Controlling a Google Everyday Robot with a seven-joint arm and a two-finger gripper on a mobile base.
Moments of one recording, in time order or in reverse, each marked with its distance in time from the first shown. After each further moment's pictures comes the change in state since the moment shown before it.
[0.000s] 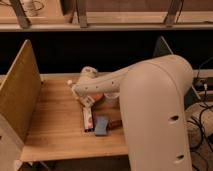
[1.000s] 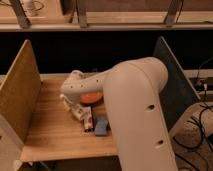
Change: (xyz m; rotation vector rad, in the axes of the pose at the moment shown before) arm 0.024 0.071 0.021 -0.124 0.200 -0.003
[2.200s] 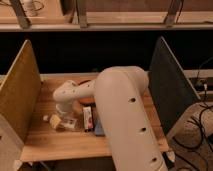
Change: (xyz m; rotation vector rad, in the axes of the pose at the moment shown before) arm 0.023 0.099 0.063 -0.246 0.157 -0.048
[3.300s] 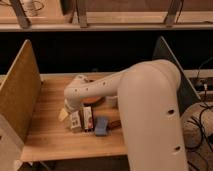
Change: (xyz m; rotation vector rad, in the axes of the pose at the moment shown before) arm 0.022 -0.019 -0.064 0.066 -0.119 0.082
